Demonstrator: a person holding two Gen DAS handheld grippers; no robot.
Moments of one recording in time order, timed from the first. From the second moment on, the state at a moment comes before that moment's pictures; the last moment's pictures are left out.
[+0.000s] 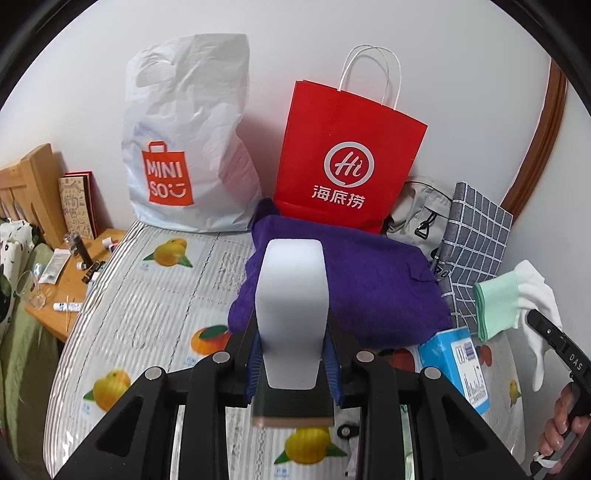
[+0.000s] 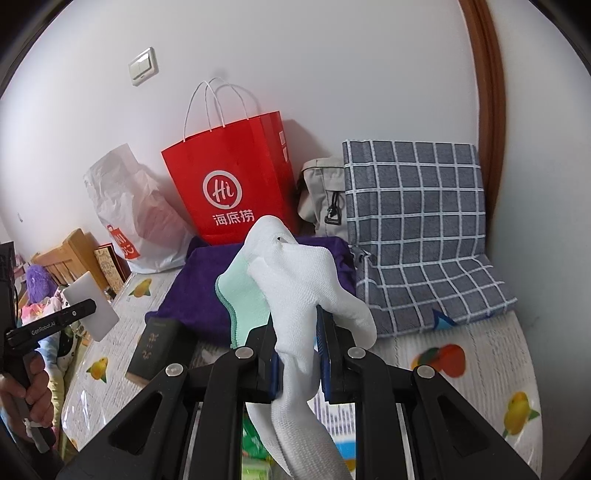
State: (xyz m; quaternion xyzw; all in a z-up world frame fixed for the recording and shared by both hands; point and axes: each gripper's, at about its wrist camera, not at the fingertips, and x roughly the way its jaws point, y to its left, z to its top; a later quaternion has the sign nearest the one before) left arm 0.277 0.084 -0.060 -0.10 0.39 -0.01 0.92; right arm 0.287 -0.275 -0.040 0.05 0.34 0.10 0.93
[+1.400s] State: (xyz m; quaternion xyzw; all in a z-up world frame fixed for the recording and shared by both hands) left arm 0.480 0.054 -0.163 -0.10 0.50 -0.02 0.86; right arm 0.487 -0.234 -0.155 0.05 0.47 0.14 0.87
